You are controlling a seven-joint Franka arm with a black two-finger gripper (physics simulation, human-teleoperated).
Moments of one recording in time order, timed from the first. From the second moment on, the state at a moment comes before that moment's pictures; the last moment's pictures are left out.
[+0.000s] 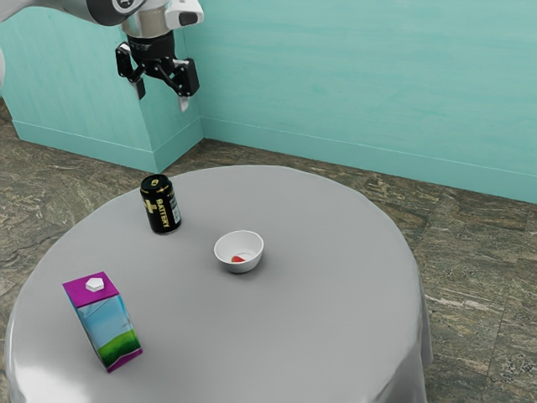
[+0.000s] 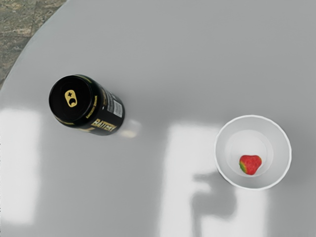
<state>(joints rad) -0.21 0.17 0.19 -1.32 0.18 1.61 -0.12</state>
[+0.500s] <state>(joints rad) -0.21 0.42 0.17 -1.32 0.03 1.71 -0.11</state>
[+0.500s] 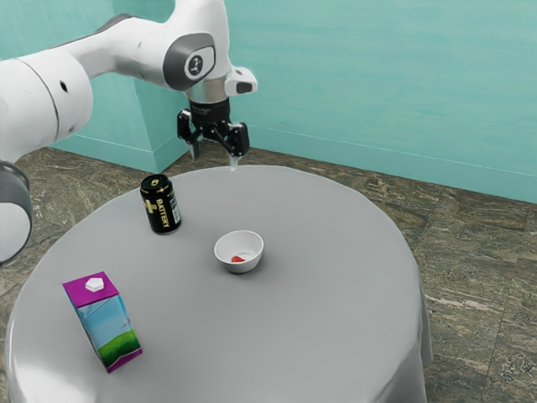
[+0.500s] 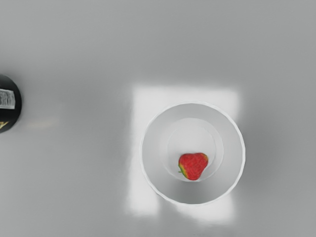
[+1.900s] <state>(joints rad) -0.18 0.60 0.14 -1.67 -0.09 2.26 -0.11</state>
